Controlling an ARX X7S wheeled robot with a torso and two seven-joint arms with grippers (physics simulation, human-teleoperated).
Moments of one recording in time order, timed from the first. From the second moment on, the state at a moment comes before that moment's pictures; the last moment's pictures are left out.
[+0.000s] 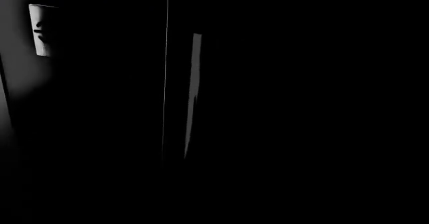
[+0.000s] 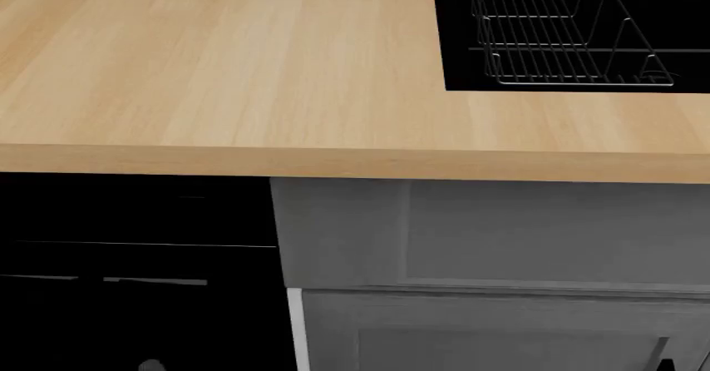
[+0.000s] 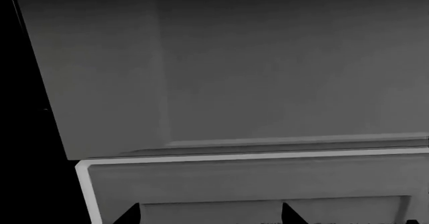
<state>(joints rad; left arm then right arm) -0.48 -0.52 0.86 -0.10 0.66 -0.67 0.02 -0.05 0.22 -0.24 -0.03 0.25 -0.07 0.24</state>
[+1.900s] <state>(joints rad) -0.60 -0.48 0.91 -0.34 0.85 -0.54 0.04 -0.04 0.26 -0.26 -0.05 0.29 -0.08 0.28</state>
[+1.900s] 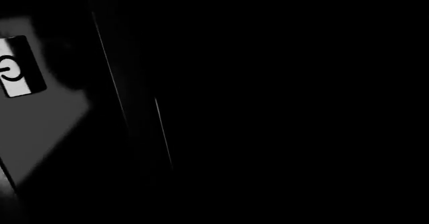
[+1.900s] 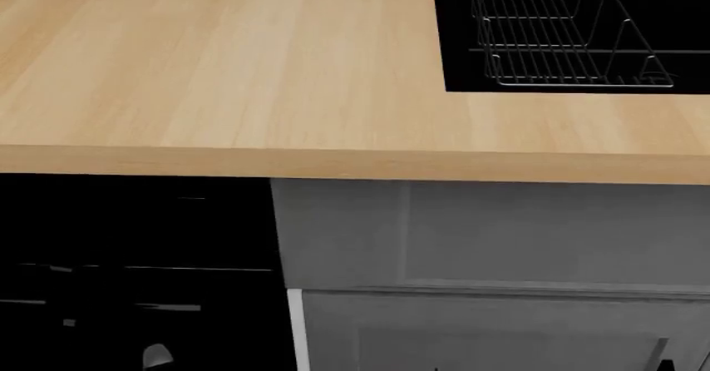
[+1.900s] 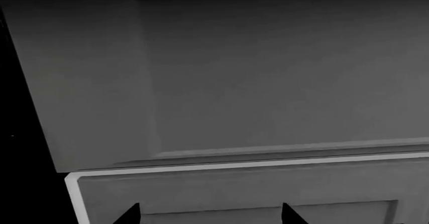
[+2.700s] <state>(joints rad) -0.19 -0.67 0.89 0.24 0.97 -0.83 0.13 -0.05 0.27 -0.28 -0.07 0.30 -0.08 0.29</state>
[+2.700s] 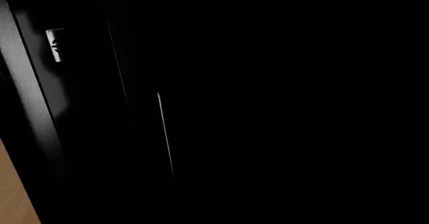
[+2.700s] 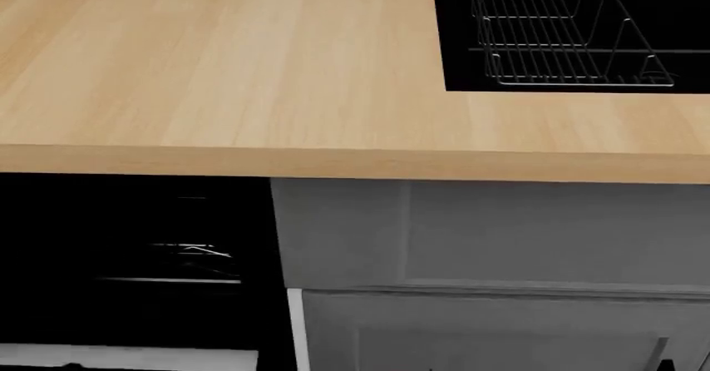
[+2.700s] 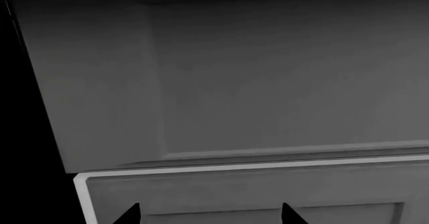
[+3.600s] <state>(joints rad) 0.24 -0.71 0.87 0.50 1.03 -0.98 -0.05 -0.05 0.28 -0.30 -0.08 0.31 -0.09 0.30</state>
